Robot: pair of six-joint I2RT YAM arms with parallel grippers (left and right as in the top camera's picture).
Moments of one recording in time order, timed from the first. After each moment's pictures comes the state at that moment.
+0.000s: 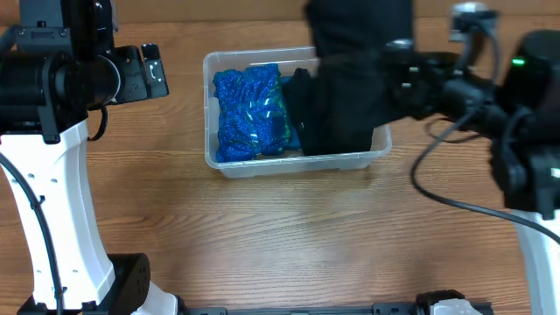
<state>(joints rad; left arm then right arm) -0.02 1.74 2.47 -1.69 -0.07 -0.20 0.16 1.28 1.61 -0.70 -0.63 0.34</state>
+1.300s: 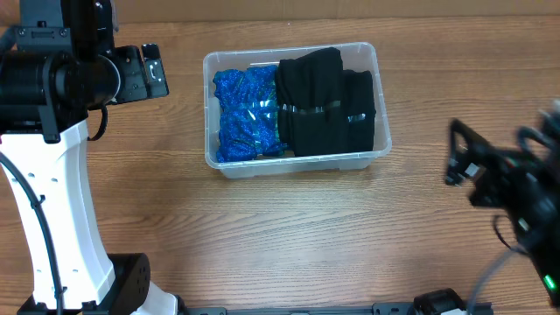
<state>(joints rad) -0.02 1.74 2.47 -1.69 -0.07 -0.20 0.24 0.86 1.63 -1.11 0.18 0.30</state>
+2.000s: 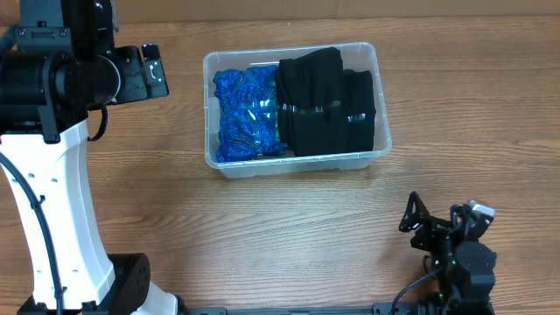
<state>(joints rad) -0.02 1.74 2.47 -1.69 -0.07 -0.20 0.01 0.02 0.21 -0.61 0.07 0.39</state>
